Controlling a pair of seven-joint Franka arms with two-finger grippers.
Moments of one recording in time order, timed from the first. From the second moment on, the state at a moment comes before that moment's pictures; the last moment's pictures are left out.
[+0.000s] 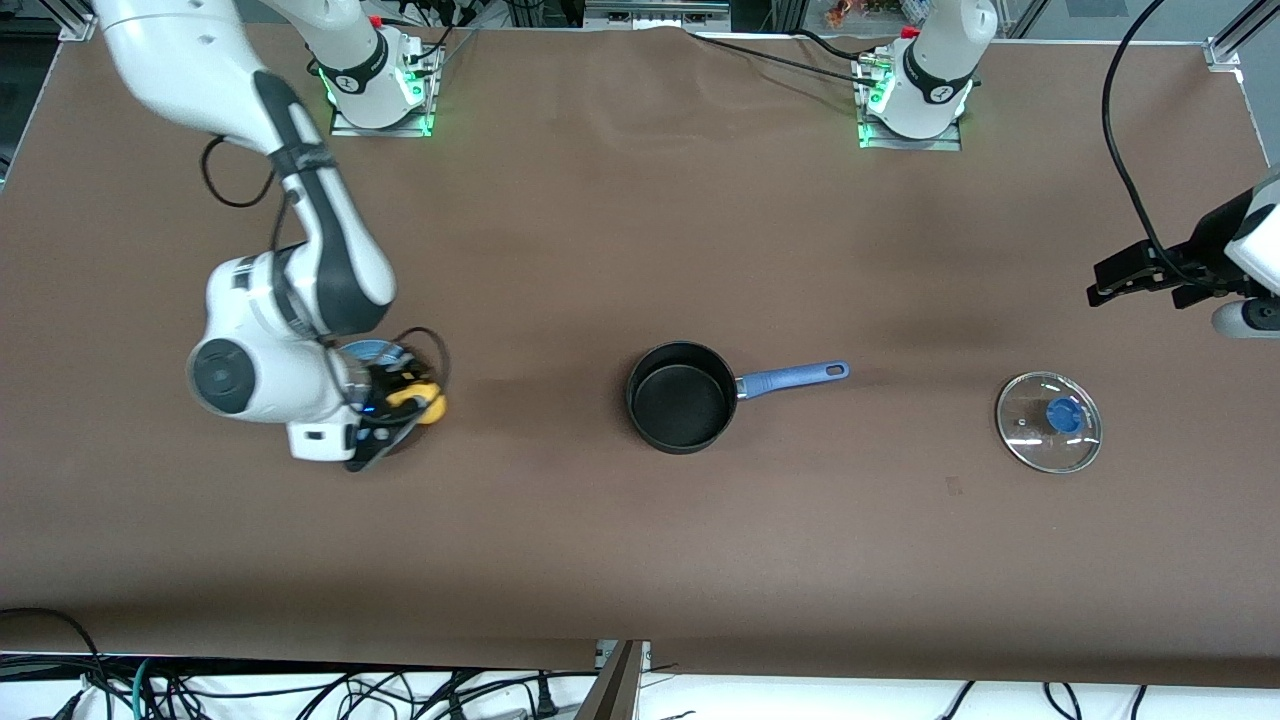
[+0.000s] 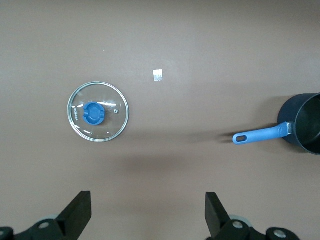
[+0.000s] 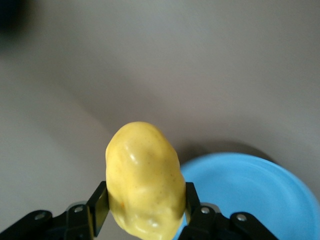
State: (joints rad) left arm -0.01 0.14 0.03 -1.49 -0.05 1.58 0.01; right arm 0.29 0.61 0.01 -1.48 0.18 1.93 -0.42
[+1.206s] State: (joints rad) left arm 0.00 0.17 0.01 -1.46 -0.05 1.59 0.00; right arm 0.68 0.75 -0.02 -1.35 0.41 2.35 0.65
